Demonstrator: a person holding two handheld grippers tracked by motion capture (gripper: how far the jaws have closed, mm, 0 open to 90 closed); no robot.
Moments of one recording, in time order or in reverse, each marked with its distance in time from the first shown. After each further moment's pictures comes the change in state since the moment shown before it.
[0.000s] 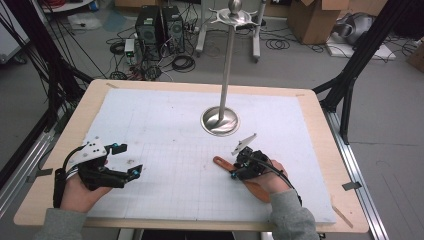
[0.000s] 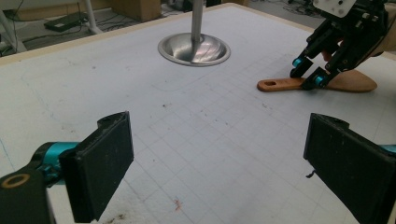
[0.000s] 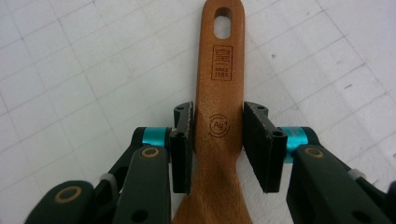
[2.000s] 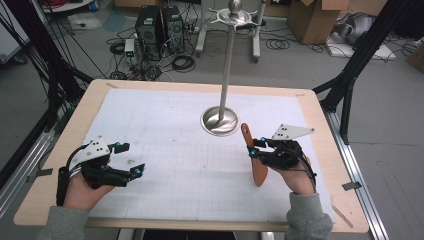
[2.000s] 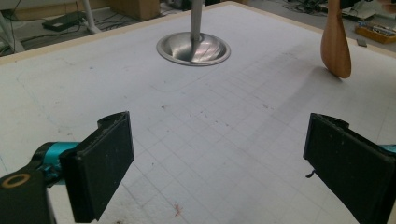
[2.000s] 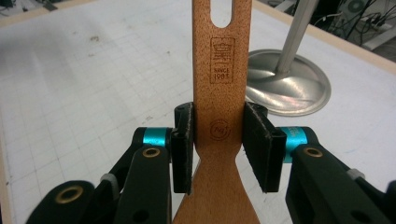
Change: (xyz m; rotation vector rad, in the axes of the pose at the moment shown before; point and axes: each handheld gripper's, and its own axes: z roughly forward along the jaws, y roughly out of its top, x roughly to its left) left arm 0.001 0.001 0.006 0.006 -0.003 0.007; right arm -0.013 -0.026 -0.096 -0.522 -0.093 0.085
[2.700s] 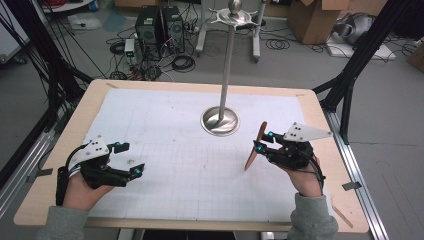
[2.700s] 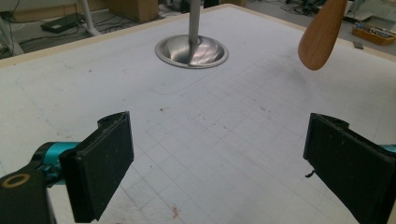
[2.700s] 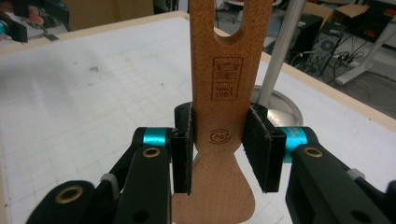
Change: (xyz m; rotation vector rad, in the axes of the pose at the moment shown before) left arm -0.002 0.003 -0.002 -0.011 -0.007 -0.002; right arm 0.007 0.010 -0.029 -0.123 -0.050 -0.038
